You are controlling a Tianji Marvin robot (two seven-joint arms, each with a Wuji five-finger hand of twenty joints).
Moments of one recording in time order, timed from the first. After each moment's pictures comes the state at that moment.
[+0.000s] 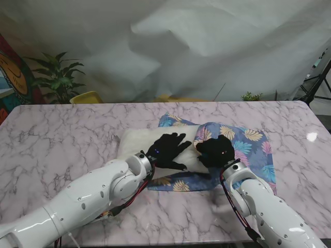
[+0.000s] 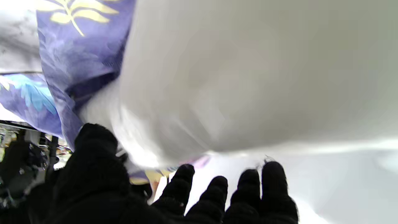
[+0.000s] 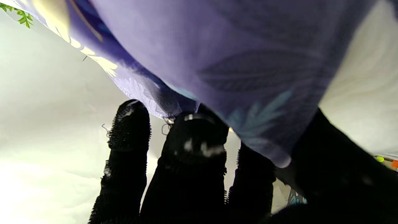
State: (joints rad) left arm 1.00 -1.15 -0.53 -1.25 0.88 -0.10 0.12; right arm -1.41 -1.04 1.02 -1.43 -1.29 0.09 -0.32; left_hand 0.74 -0.09 0.00 -0.06 0.19 0.27 0.16 0.35 0.15 0.30 0.05 0.24 0.09 0.28 0.19 0.34 -0.03 0.18 0.56 0.39; right_hand 0.43 -0.51 0.91 -0.32 0.77 -0.40 1.14 0.37 1.12 -0.07 0.93 0.73 1.30 -0.22 1.13 0.81 0.71 0.09 1.25 0.47
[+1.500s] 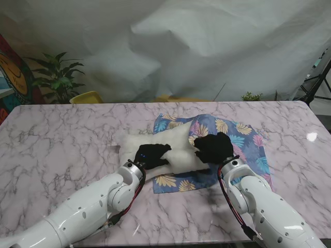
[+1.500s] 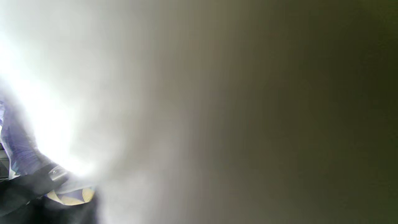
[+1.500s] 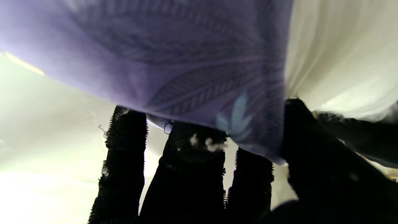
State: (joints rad) left arm 1.09 -1.19 -0.58 -1.11 0.81 -0.01 0.40; right arm -1.41 -1.05 1.04 -1.49 -1.20 0.09 -0.26; left_hand 1.12 -0.22 -0.03 -0.07 0.49 0.13 0.84 0.42 0.80 0.08 0.76 0.73 0.90 0.09 0.97 0.79 0.67 0.10 1.43 0.51; right_hand 0.47 -0.45 0.88 -0.32 0.74 -0.37 1.16 0.39 1.08 -0.06 0.93 0.74 1.31 -0.23 1.10 0.77 0.69 0.13 1.21 0.48
